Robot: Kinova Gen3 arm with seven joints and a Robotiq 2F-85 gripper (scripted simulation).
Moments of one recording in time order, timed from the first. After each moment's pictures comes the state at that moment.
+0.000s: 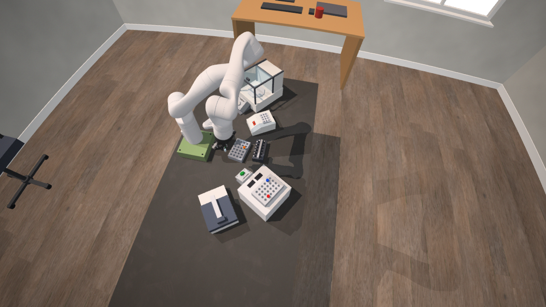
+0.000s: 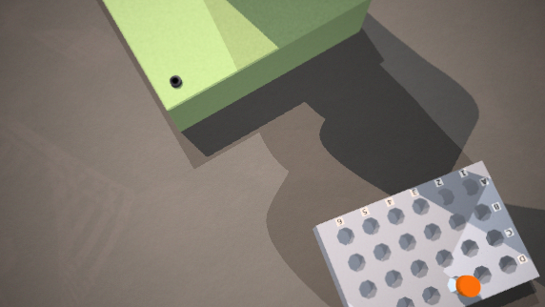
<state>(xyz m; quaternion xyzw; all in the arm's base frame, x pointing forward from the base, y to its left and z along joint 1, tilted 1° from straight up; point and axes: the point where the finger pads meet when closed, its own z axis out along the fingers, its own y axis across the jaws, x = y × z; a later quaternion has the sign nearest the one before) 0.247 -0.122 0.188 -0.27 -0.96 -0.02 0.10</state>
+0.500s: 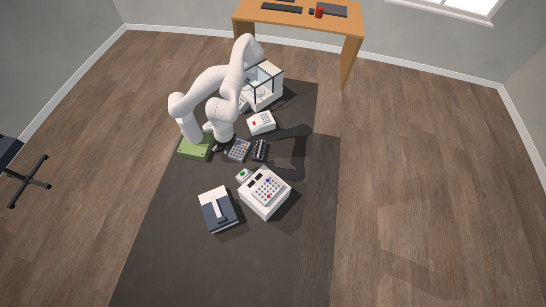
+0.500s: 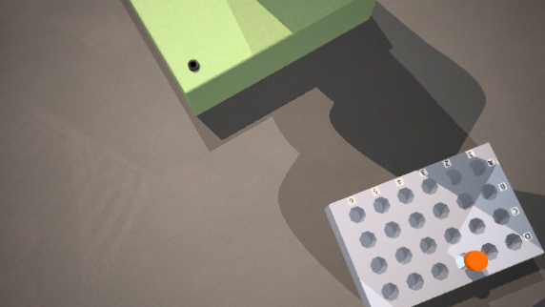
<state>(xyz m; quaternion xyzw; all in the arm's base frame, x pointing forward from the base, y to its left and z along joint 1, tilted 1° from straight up) 0.255 -0.140 0.198 -0.27 -0.96 -0.02 0.10</state>
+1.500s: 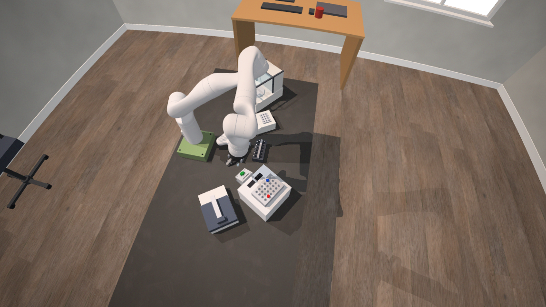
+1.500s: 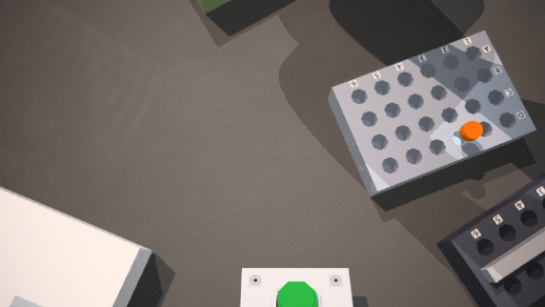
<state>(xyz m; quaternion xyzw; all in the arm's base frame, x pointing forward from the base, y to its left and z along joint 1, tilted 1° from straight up) 0.329 -0.190 0.198 -0.27 -0.96 -0.02 0.10</state>
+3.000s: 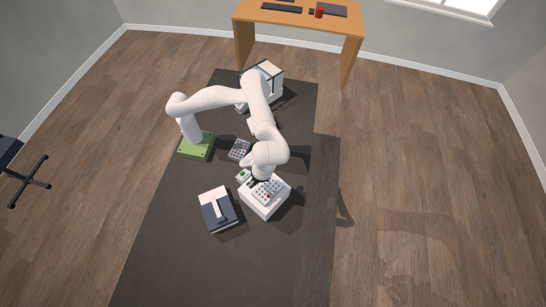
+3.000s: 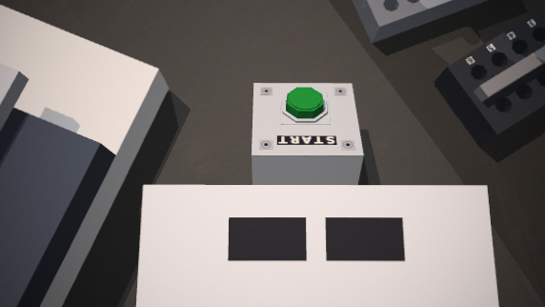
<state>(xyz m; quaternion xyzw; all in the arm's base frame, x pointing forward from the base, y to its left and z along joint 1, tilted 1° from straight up) 0.435 -0.263 0.198 -0.27 -0.96 -0.02 0.10</state>
